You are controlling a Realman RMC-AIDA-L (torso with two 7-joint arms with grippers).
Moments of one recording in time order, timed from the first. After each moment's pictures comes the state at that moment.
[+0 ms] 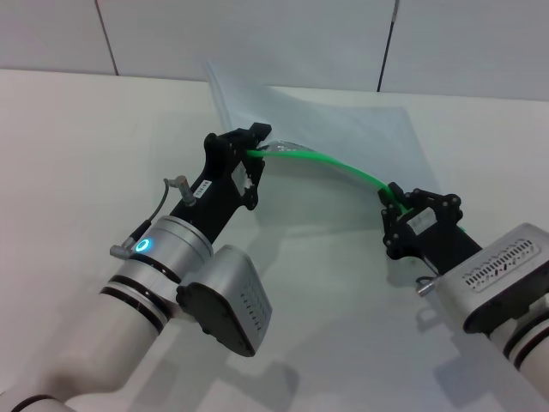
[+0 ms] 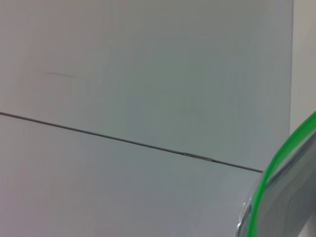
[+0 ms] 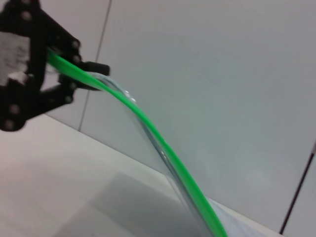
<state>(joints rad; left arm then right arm) -0.49 -2.03 2.86 0.69 1.78 -1.09 -1.56 0.50 2.02 -2.87 -0.55 -1.86 0.87 2.72</state>
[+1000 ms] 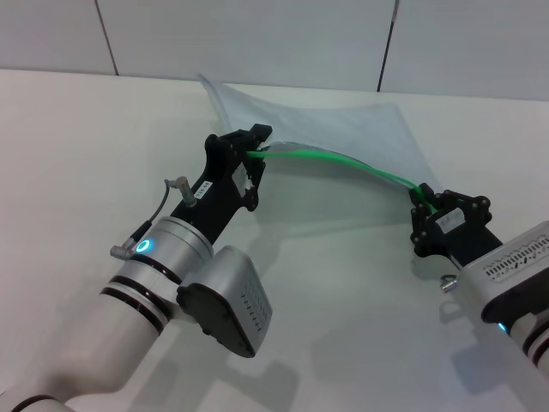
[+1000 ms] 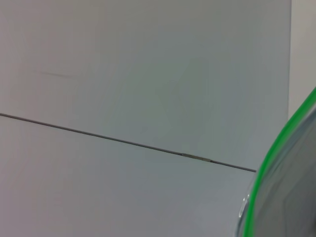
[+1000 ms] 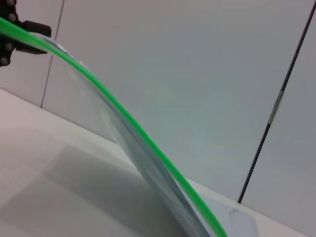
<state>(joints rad) -0.49 -2.03 2.86 0.69 1.78 -1.09 -1.56 0.50 2.02 -2.87 -0.50 -1.79 0.86 2.72</state>
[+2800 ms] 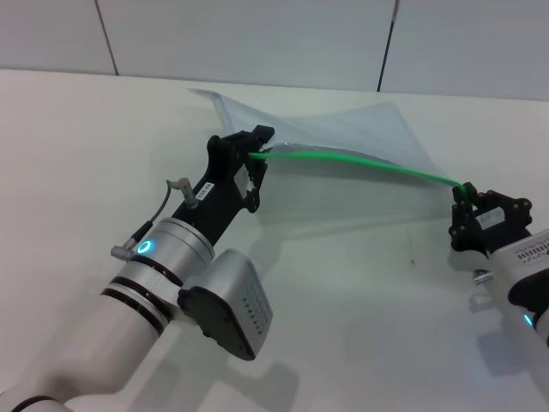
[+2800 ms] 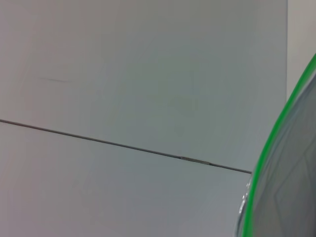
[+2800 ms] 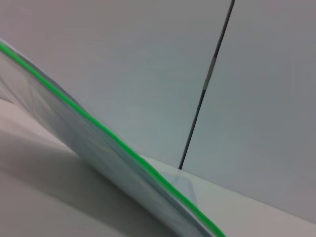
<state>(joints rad) -0.49 -2.03 2.86 0.69 1.79 -1.09 -1.55 0.50 2.02 -2.87 -0.45 -1.65 0.86 2.72</state>
